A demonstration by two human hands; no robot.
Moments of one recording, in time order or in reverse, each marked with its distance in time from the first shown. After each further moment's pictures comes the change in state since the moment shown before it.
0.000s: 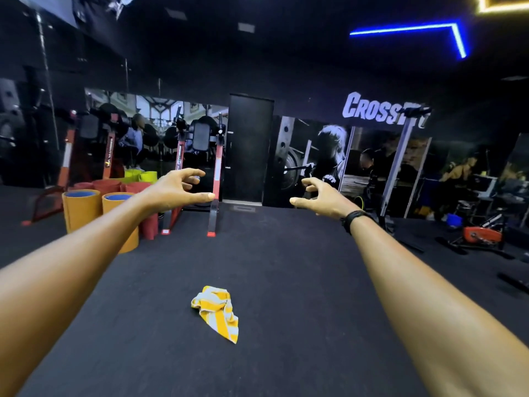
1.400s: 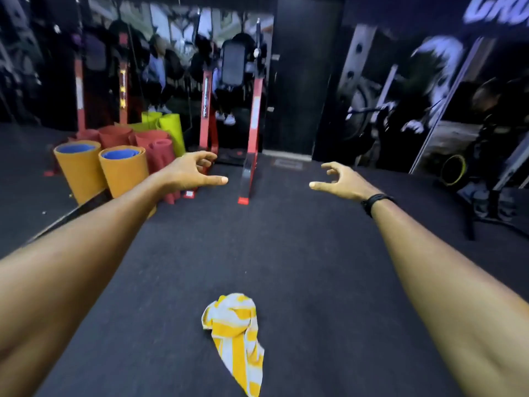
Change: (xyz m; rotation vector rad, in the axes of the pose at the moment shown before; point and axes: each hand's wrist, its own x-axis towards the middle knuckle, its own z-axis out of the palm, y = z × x) left_hand 0.694 -0.402 0.158 0.093 -0.044 -0.319; right_hand 0.760 0.307 0.265 0.012 -0.267 0.076
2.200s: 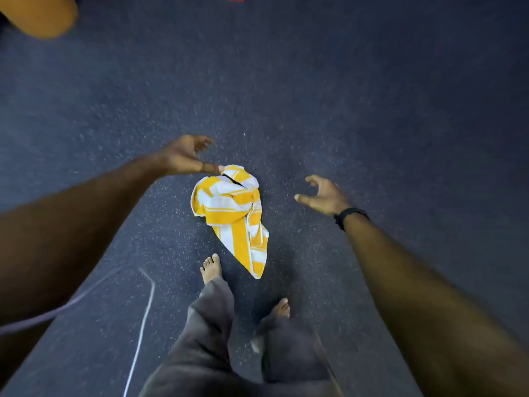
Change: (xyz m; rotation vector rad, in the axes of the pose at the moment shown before) left_hand 0.268 -0.369 0.296 0.028 -0.599 -0.489; right_hand 0.222 0.289 0.400 0.032 -0.569 0.537
